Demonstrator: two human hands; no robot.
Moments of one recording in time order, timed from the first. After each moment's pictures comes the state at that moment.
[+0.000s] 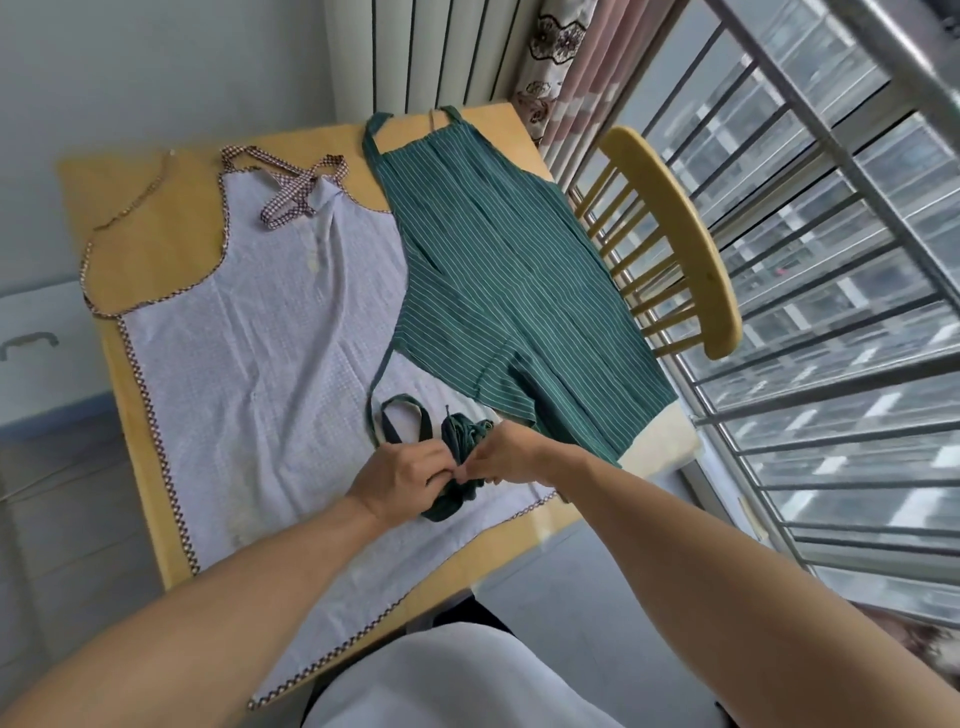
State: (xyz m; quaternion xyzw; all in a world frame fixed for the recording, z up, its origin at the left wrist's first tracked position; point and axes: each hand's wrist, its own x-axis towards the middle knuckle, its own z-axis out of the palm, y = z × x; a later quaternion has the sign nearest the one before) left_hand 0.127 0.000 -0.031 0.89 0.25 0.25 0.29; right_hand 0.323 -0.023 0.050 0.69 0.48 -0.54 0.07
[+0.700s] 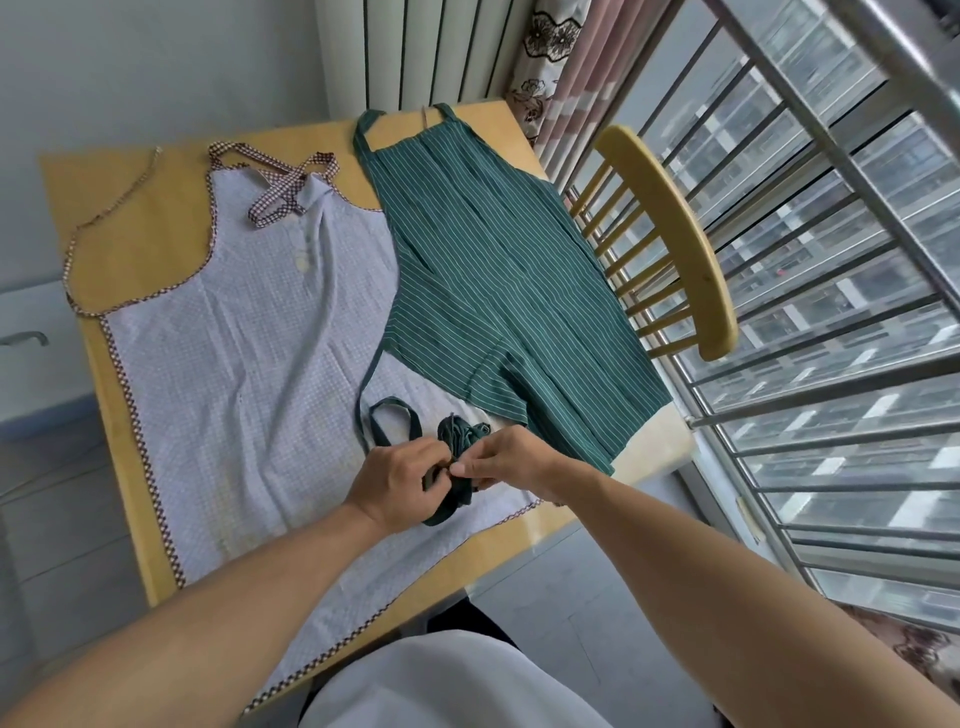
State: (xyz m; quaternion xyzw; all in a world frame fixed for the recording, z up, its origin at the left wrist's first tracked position) left_hand 0.139 -0.009 -0.023 0.87 0.32 0.24 0.31; right_hand 0.342 -0.043 0.036 0.68 0.36 -0.62 -0.13
